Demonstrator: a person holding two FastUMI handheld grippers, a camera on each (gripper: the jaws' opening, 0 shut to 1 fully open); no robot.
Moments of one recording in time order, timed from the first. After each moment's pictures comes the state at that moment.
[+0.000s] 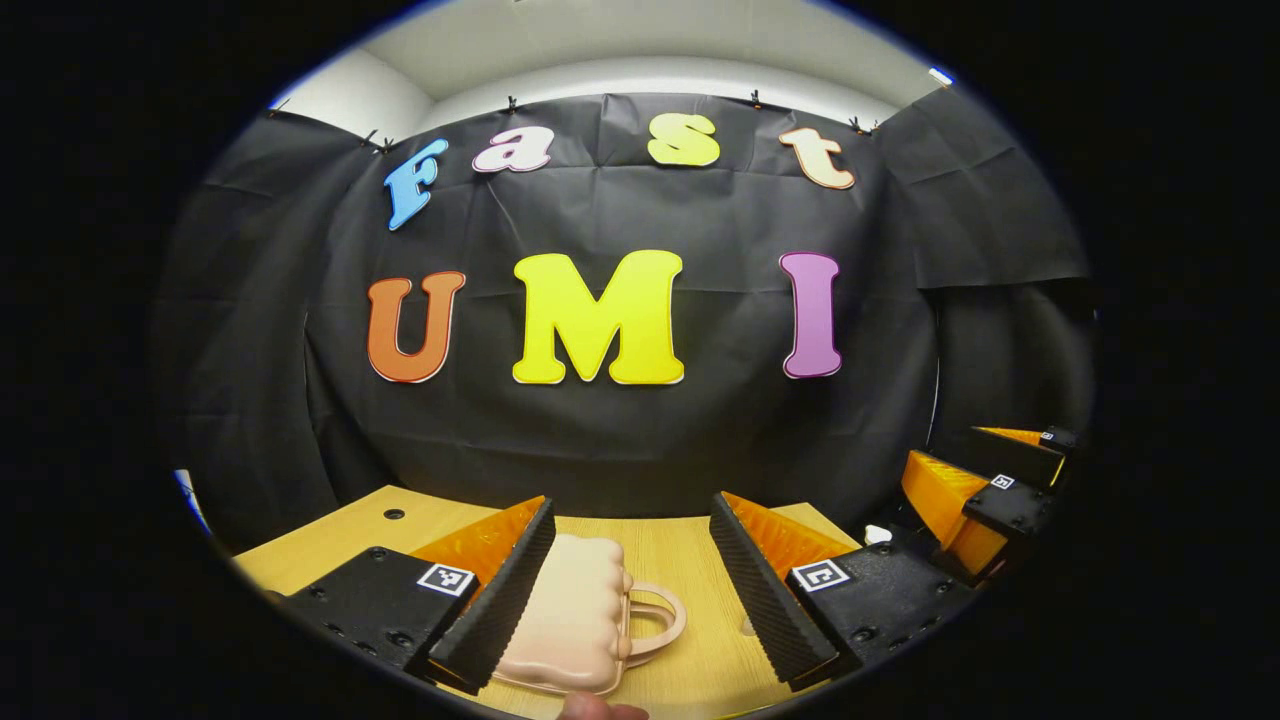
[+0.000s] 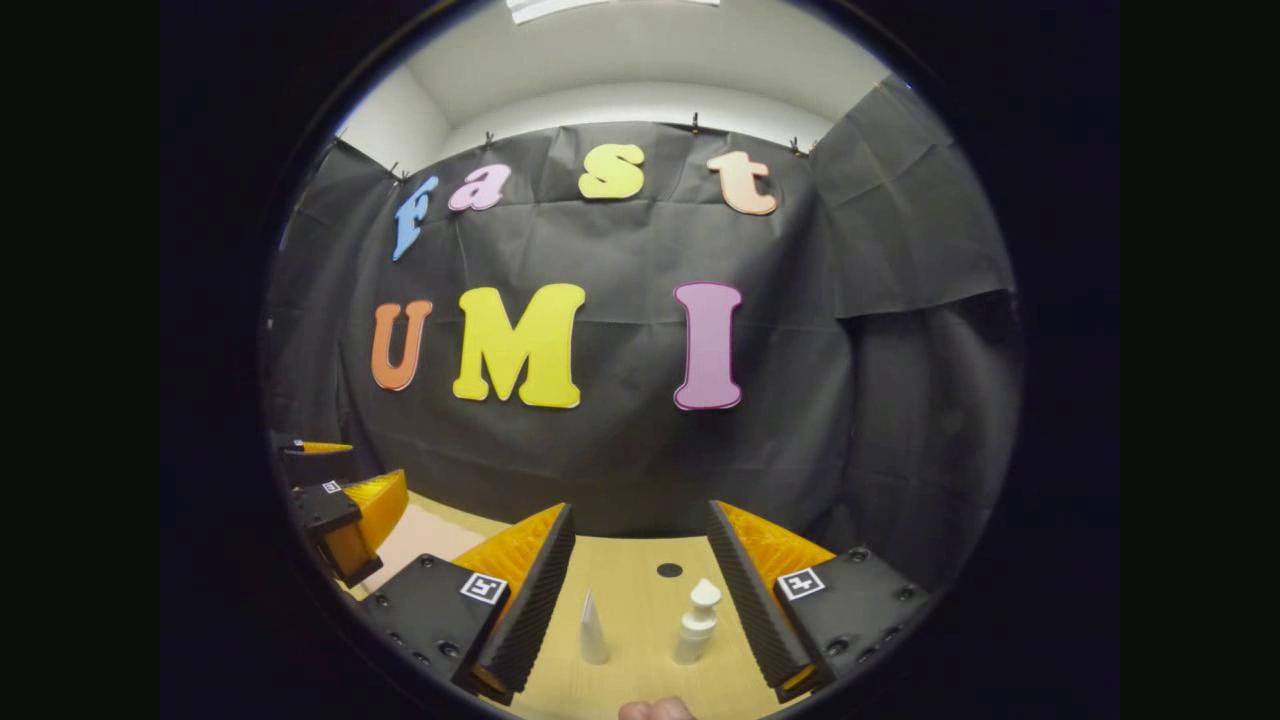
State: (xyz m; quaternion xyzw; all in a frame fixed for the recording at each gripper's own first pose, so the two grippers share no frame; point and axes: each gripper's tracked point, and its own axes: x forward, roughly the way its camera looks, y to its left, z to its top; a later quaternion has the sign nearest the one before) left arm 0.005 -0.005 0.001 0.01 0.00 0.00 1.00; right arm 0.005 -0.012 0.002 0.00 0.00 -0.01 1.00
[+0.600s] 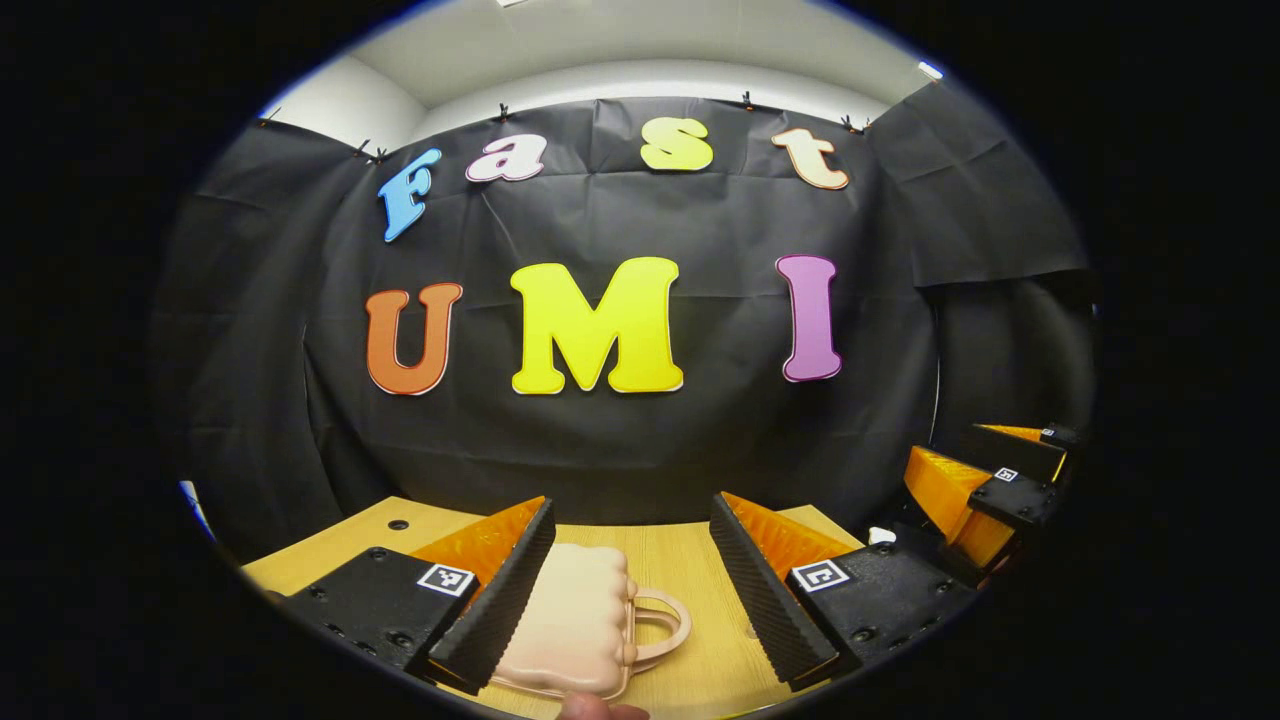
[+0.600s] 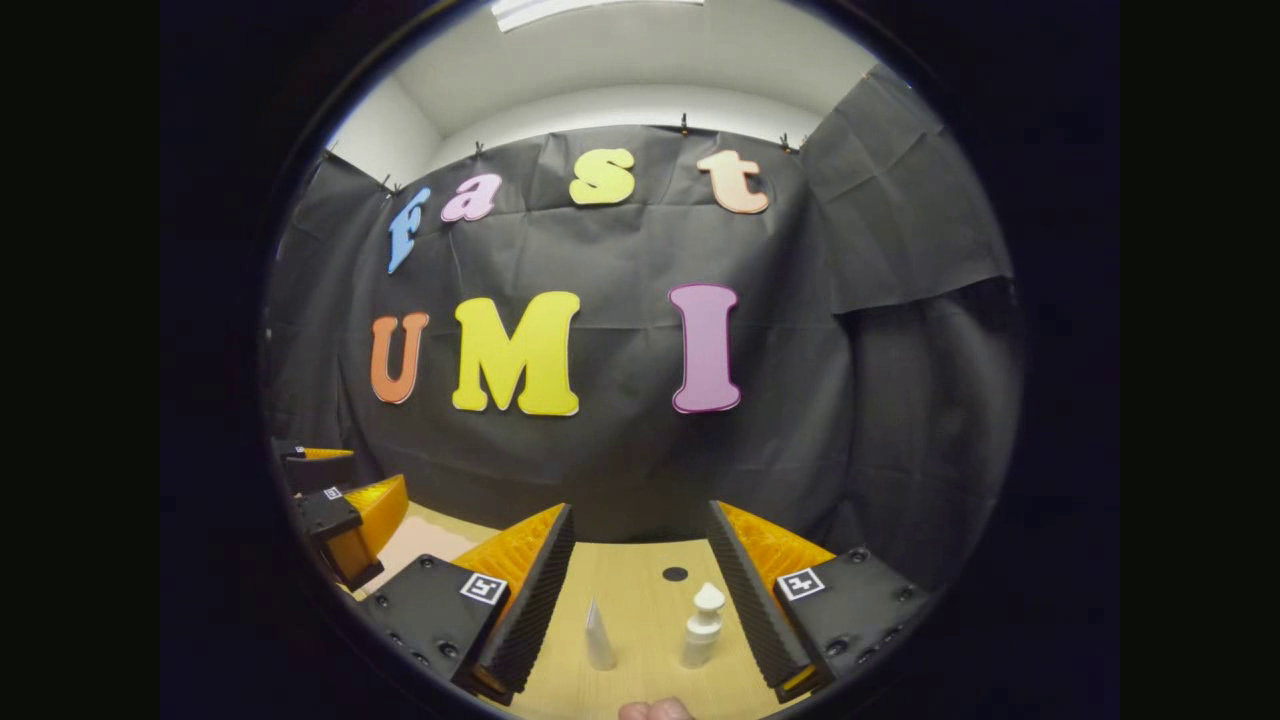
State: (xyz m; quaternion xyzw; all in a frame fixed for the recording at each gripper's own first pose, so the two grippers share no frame) left arm 0.008 -0.005 0.007 0.02 -0.01 0.00 1.00; right arm 0.009 -0.016 0.003 0.03 0.00 -0.01 1.00
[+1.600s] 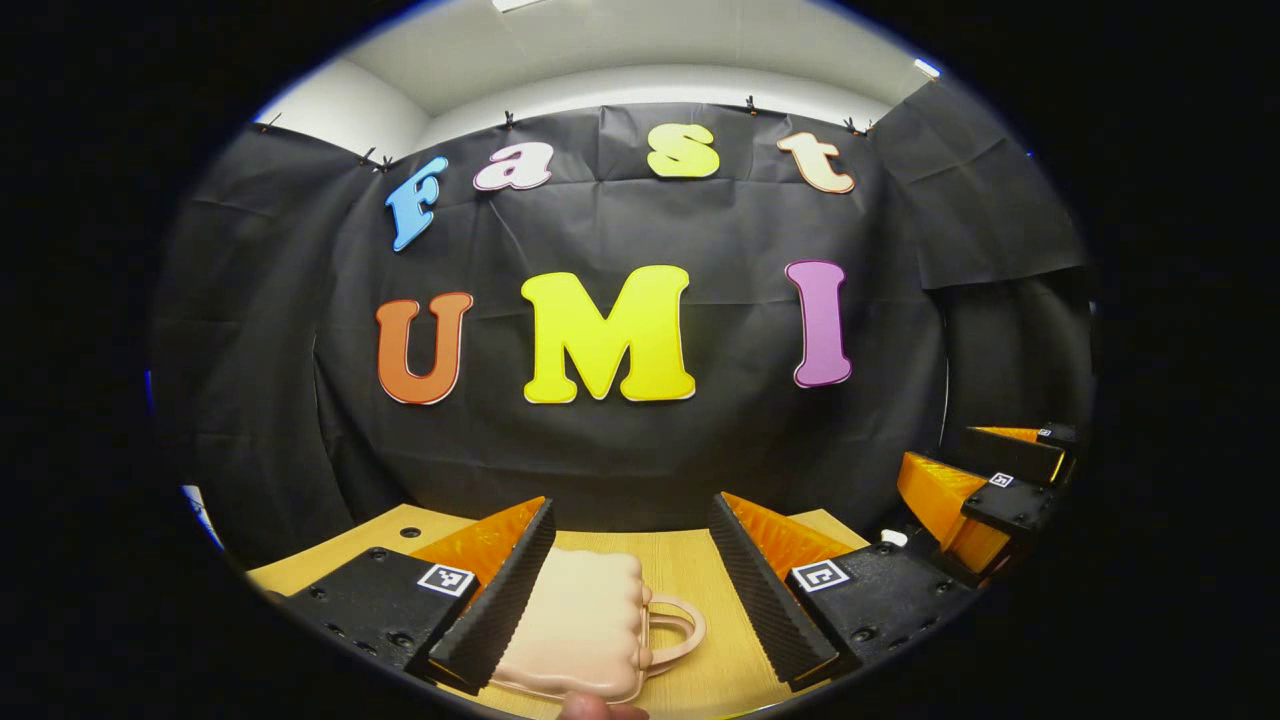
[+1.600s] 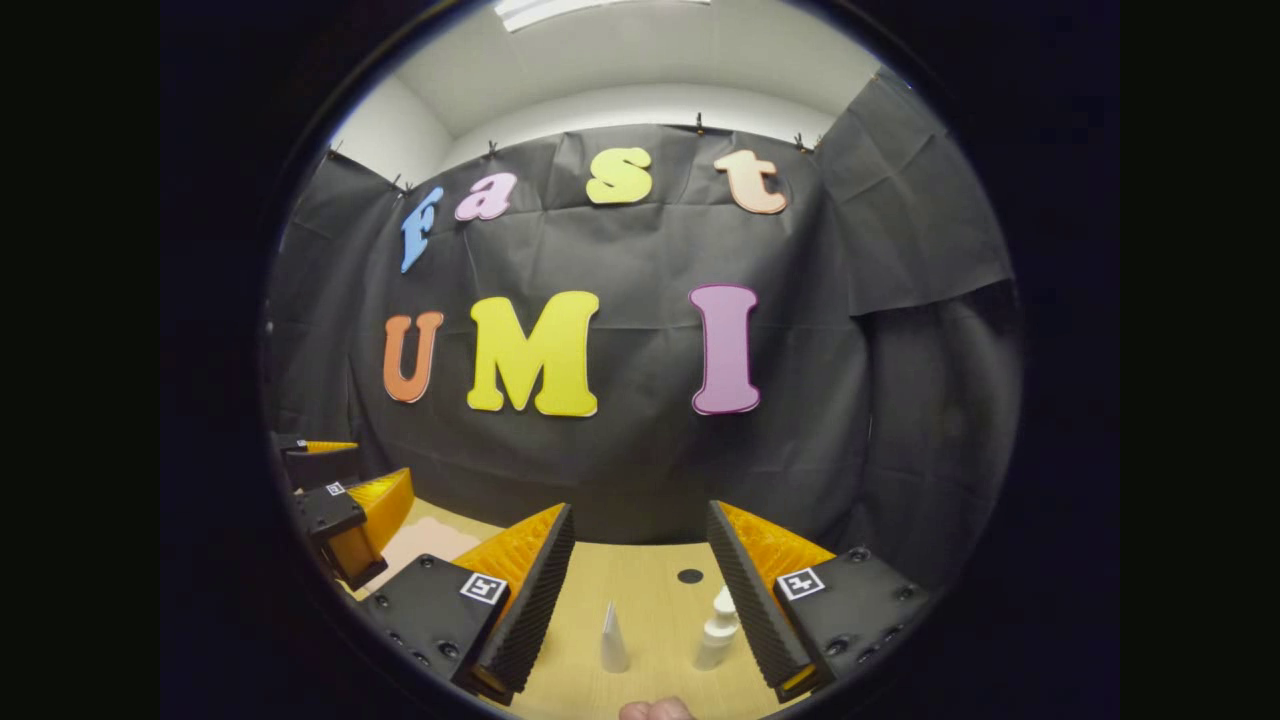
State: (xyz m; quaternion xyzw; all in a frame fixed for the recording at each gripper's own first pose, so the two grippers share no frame) left arm 0.007 0.005 0.016 0.02 -0.02 0.01 1.00; right arm 0.014 0.004 0.010 0.02 -0.01 0.02 1.00
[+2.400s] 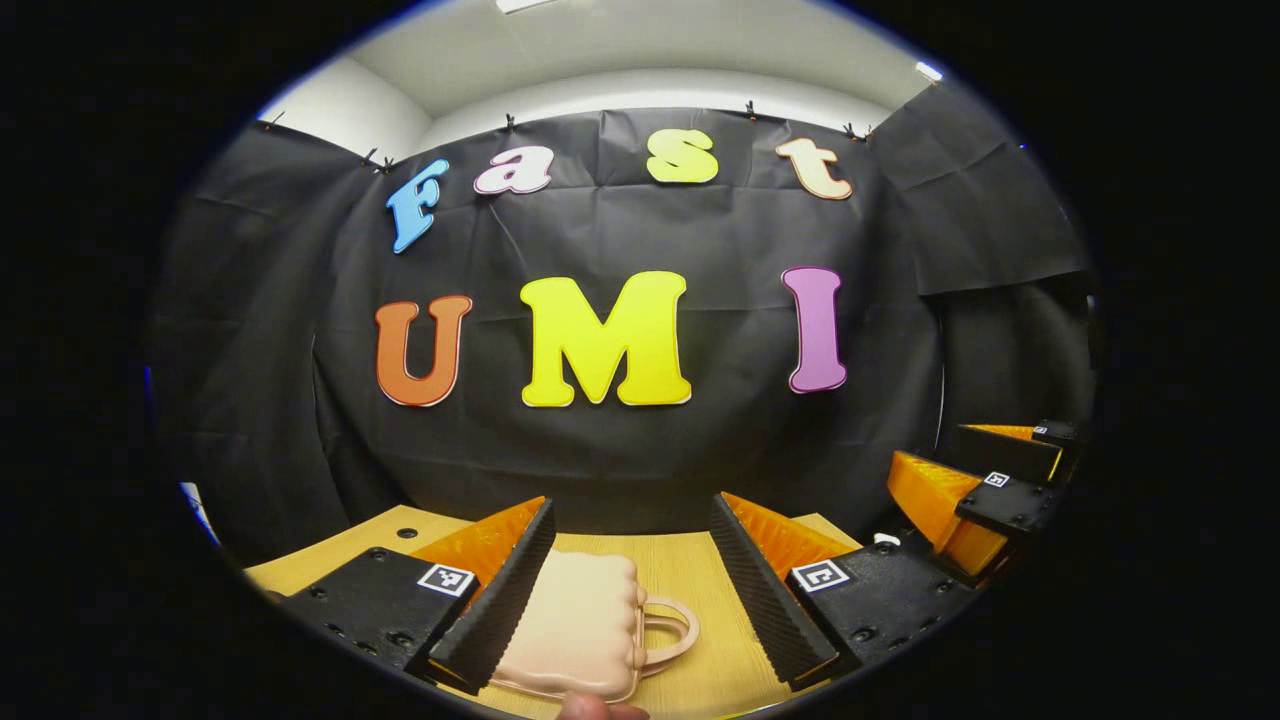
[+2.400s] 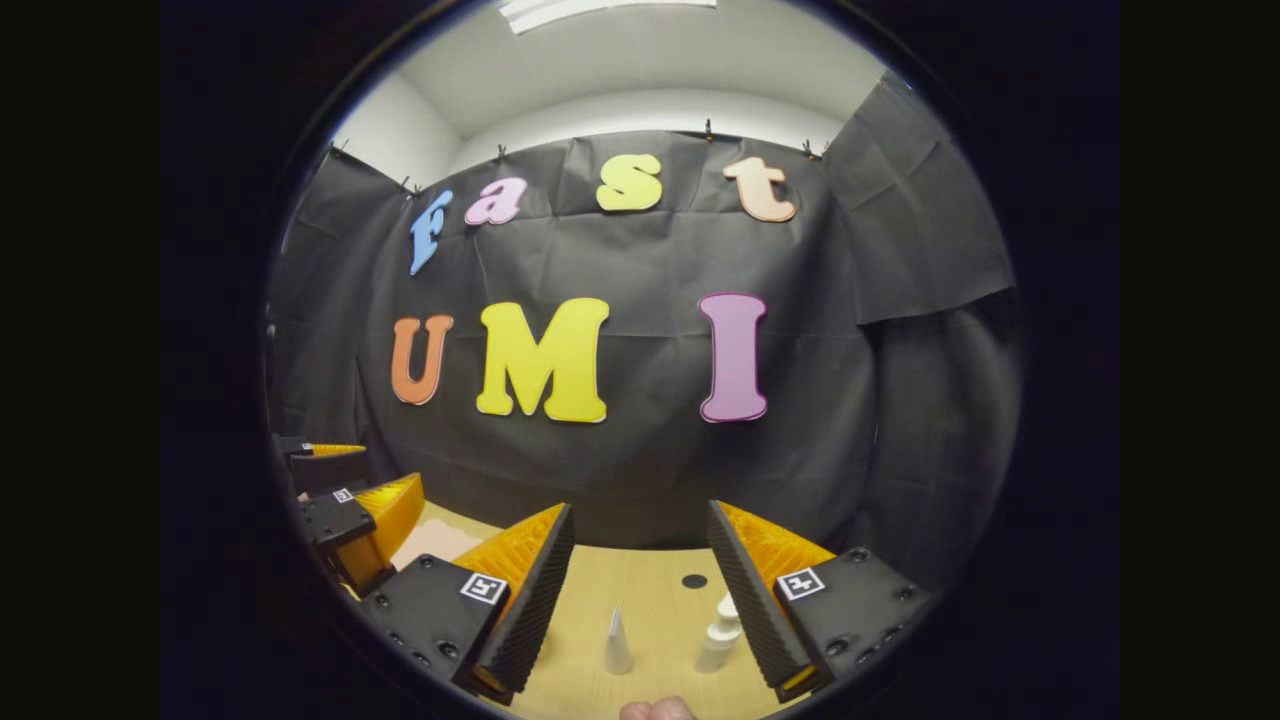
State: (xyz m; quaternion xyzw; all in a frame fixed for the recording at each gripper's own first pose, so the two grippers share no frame) left arm 0.004 0.001 0.017 0.02 -0.03 0.01 1.00; right arm 0.009 0.010 0.013 0.01 -0.01 0.03 1.00
